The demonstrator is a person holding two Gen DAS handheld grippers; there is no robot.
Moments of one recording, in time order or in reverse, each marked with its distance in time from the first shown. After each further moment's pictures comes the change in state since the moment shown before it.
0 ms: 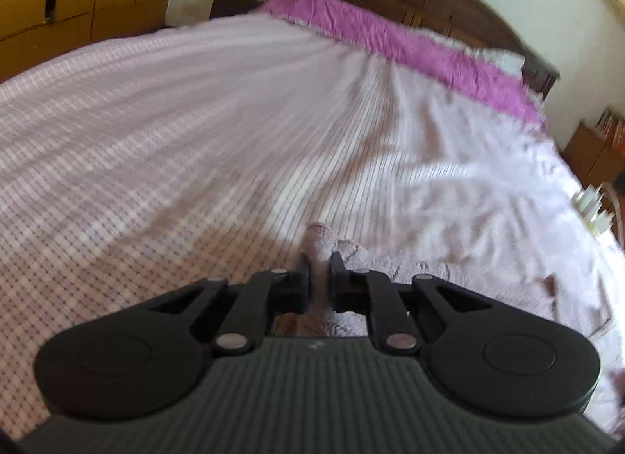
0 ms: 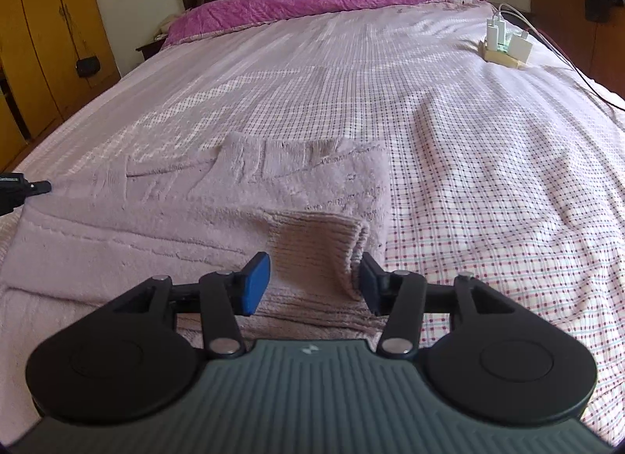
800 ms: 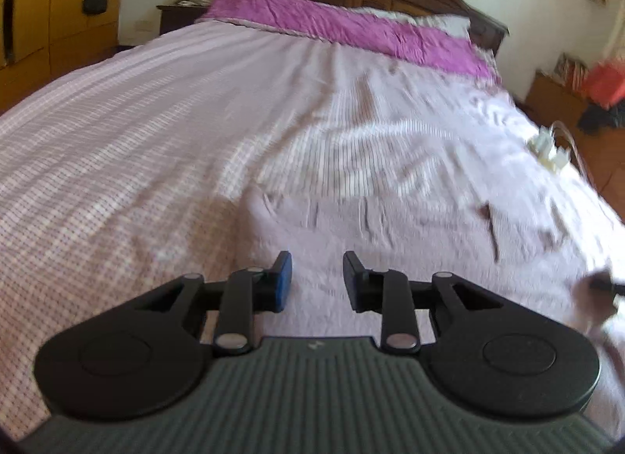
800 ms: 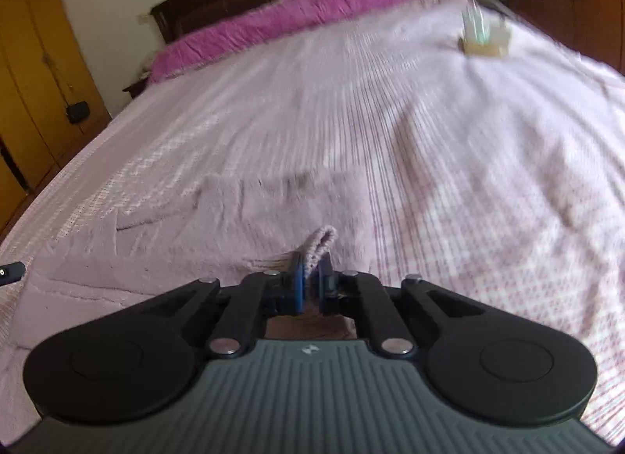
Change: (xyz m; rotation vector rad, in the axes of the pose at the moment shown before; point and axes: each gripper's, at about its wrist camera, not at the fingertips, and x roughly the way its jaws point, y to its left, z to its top) left arm -0.074 -0.040 -0.033 0.180 0.030 -0.072; right arm 0.008 -0.024 0.017 0.117 -0.066 0.017
